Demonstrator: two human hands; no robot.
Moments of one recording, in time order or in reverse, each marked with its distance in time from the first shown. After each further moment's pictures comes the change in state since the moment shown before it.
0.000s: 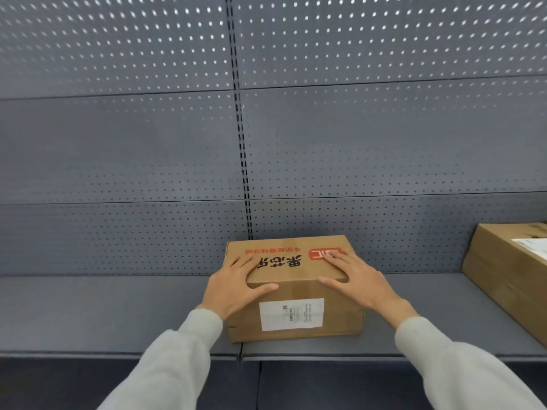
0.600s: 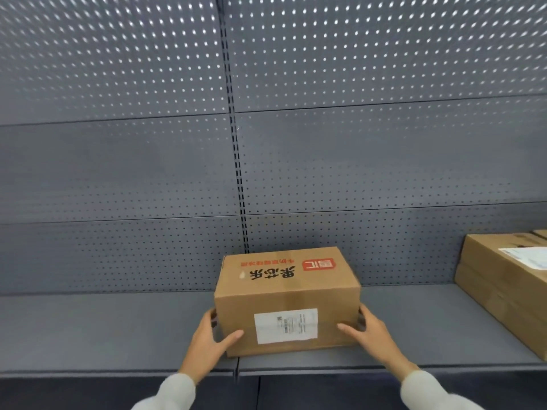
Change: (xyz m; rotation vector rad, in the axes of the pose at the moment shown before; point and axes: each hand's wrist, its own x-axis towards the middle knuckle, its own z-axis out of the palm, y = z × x) left_hand -0.062 -0.051 0.060 -0.806 -0.053 -0.399; right_hand -0.054 0.051 0.076 0.812 0.042 0.222
